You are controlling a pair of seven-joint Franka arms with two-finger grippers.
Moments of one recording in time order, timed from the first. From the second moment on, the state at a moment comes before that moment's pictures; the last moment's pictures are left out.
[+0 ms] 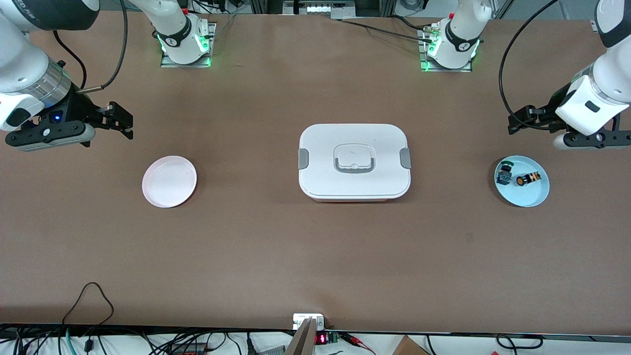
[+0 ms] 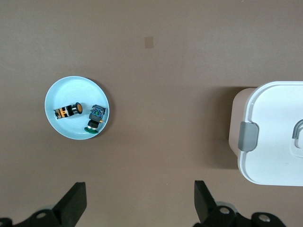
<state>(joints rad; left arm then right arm) -0.04 0.02 -0.01 -1.69 -0.01 1.61 -0.11 0.11 0.01 0.03 -1.70 -0.02 1.79 -0.07</state>
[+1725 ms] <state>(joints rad) 0.09 0.17 -0.01 -1.64 0.01 1.63 -0.07 0.11 0.01 0.03 -1.70 -0.02 1.79 -0.07</state>
